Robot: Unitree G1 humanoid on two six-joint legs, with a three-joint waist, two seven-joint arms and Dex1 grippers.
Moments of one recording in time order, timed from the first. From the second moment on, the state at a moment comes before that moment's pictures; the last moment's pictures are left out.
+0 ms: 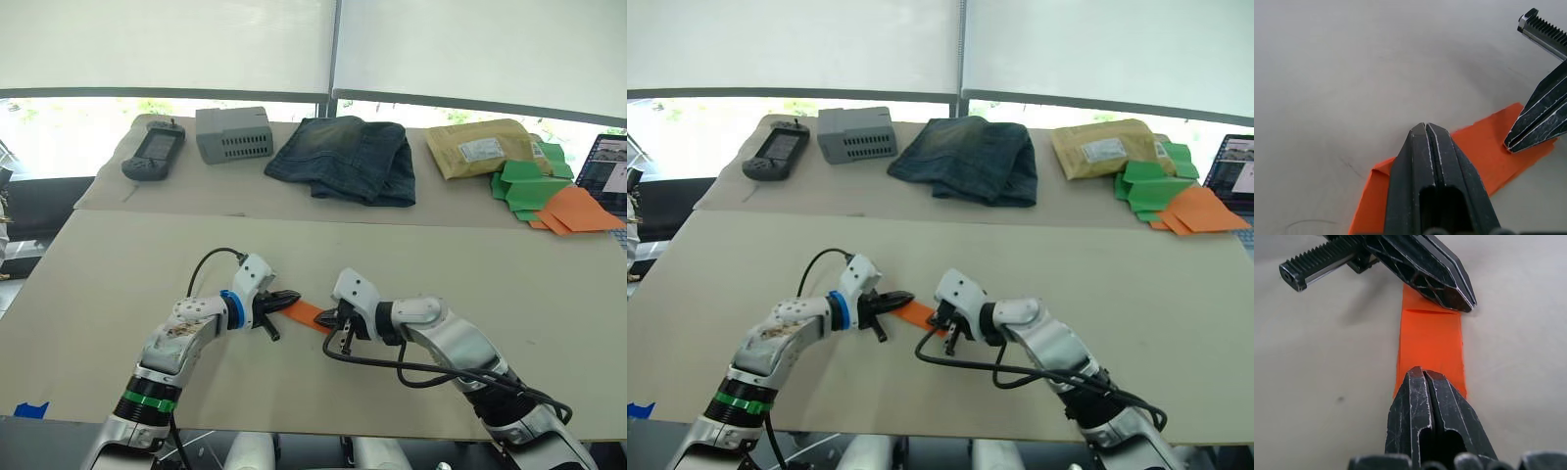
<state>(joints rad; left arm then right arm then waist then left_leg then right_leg) -0.27 0.46 -0.13 -0.07 -0.31 0.58 -0.78 -0.40 -0.46 0.46 -0.25 0.16 0.75 0.78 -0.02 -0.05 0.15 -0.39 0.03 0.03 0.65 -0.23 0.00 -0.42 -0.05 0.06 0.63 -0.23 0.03</state>
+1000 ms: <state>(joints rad) -0.25 0.50 0.08 0.03 -0.39 0.66 -0.66 -0.39 -0.46 0.46 -0.24 0.18 0.77 0.78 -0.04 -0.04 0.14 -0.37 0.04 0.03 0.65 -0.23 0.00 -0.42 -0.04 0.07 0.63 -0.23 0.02</state>
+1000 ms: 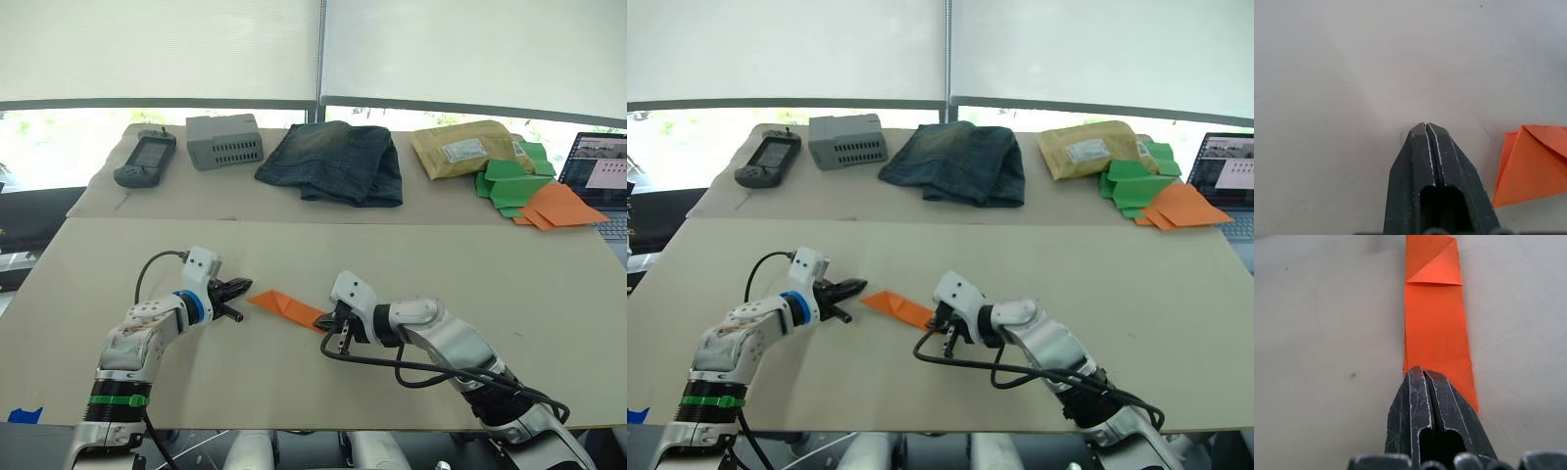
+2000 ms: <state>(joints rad) -0.06 0.85 0.18 -0.31 -0.68 0.75 -1.11 -0.54 -0.52 0.43 -0.41 0.33 0.90 0.82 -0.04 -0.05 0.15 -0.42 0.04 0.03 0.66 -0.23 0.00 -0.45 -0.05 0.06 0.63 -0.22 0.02</state>
